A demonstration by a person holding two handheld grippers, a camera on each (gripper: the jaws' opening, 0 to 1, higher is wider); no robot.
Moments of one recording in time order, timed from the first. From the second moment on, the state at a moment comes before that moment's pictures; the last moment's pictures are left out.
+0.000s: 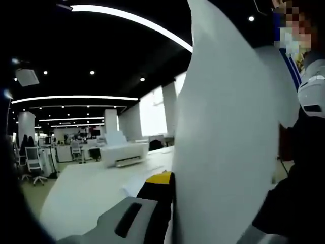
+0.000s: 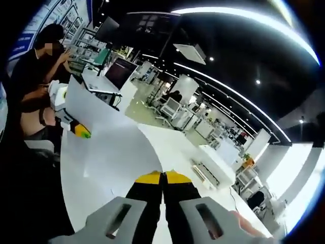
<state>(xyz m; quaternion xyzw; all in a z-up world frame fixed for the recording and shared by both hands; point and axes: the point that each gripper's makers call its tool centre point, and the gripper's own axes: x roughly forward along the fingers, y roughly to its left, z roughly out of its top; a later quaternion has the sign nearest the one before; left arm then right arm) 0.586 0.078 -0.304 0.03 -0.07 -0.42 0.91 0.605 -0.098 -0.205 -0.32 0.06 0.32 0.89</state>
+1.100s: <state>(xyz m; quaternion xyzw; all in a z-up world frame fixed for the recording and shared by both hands) 0.587 0.078 -0.305 0.03 -0.06 -0.42 0.90 0.616 -0.050 -0.209 -0.40 0.08 0.33 0.85</state>
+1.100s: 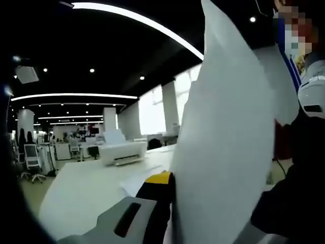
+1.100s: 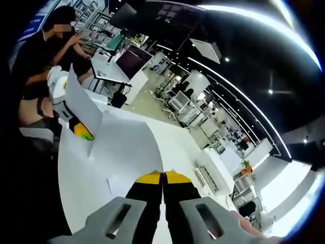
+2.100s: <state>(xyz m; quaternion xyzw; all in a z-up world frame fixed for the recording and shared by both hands) 0.586 0.079 -0.298 0.00 -0.07 -0.43 0.90 0.612 -0.036 -0.230 -0.44 0.21 0.36 0.80</state>
